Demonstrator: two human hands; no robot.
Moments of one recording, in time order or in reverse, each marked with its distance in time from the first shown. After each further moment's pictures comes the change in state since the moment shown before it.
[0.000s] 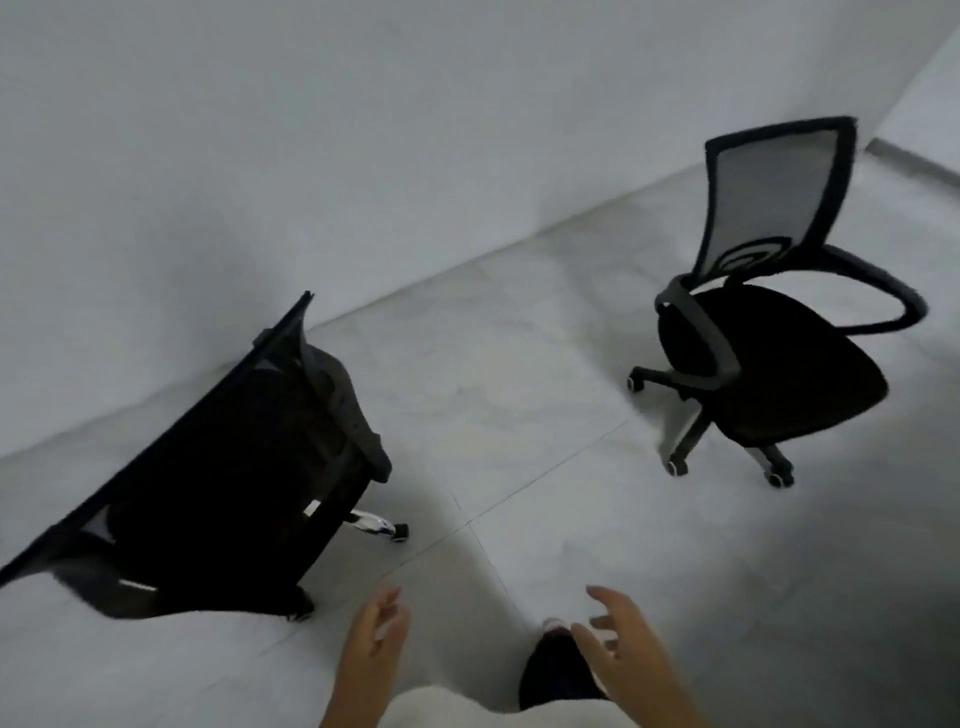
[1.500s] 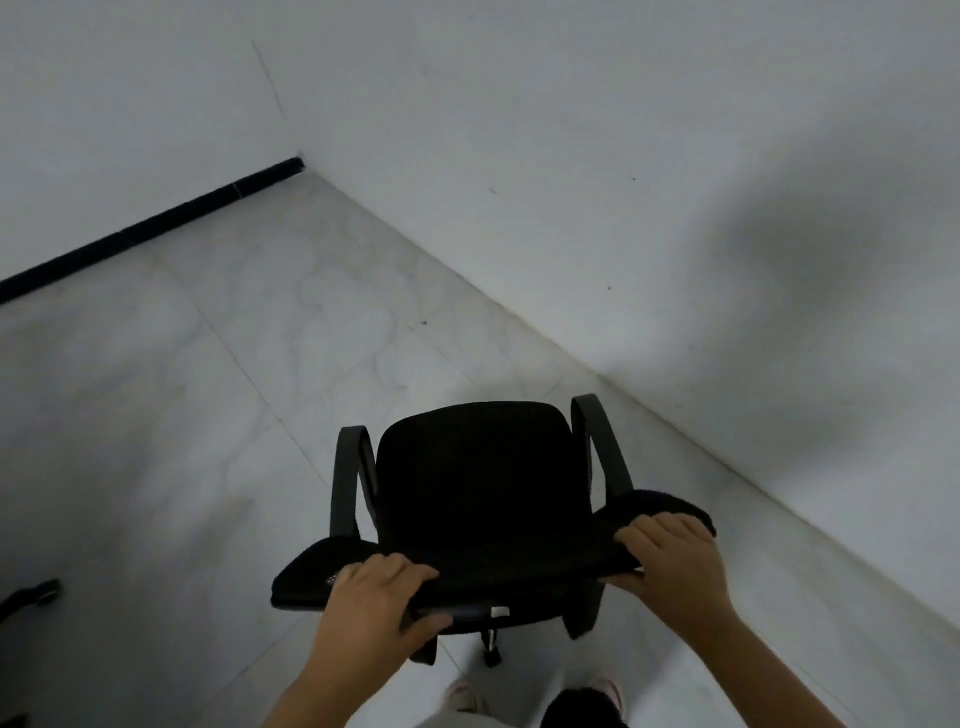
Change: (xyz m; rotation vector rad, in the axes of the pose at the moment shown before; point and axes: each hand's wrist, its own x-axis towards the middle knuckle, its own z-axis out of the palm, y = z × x) left_hand 0.159 0.166 -0.145 0.700 0.756 -0.127; right_hand 0.390 -0.445 0.191 -0.496 -0.312 -2.032
